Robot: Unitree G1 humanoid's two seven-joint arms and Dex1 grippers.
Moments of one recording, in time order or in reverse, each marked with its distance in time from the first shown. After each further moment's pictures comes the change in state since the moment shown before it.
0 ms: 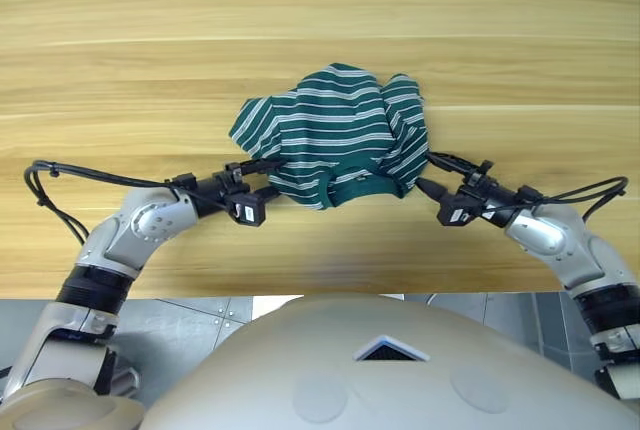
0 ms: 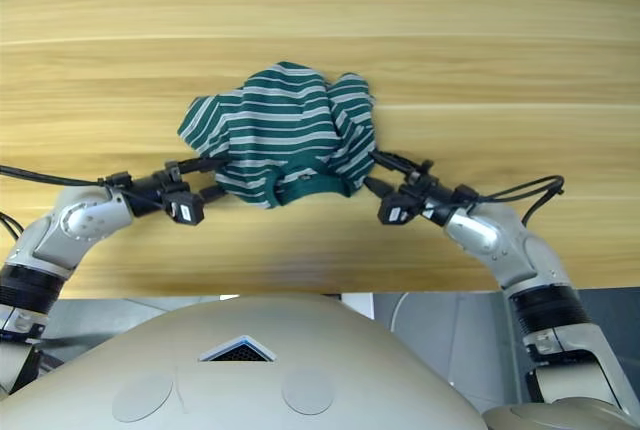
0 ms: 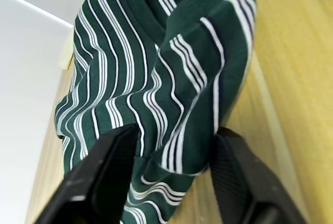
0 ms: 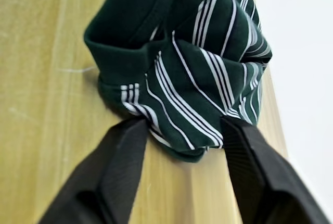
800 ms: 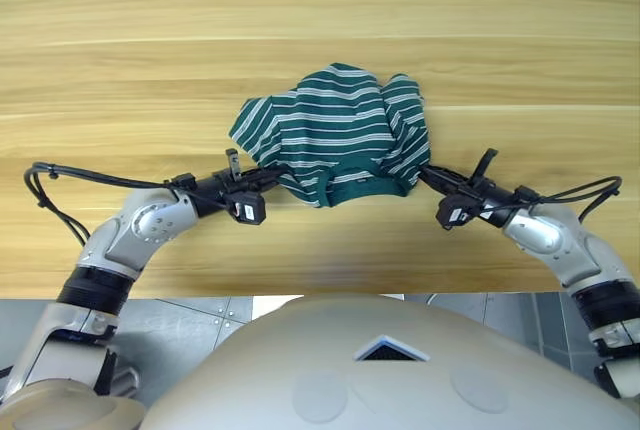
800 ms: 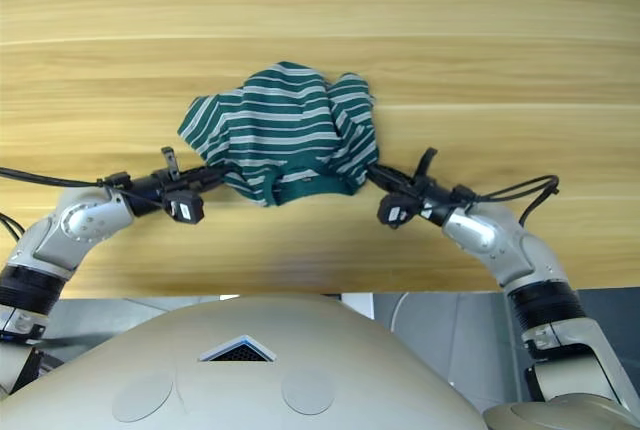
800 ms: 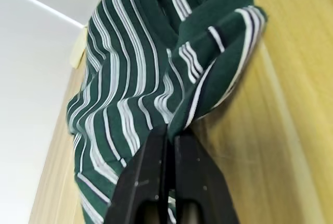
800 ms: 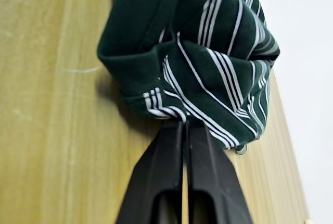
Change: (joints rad) left arm 0.003 -0.011 0.012 0.015 -0.024 -0.006 0.068; right arm 0.011 -0.004 0.005 0.029 0.060 -0.012 -0.011
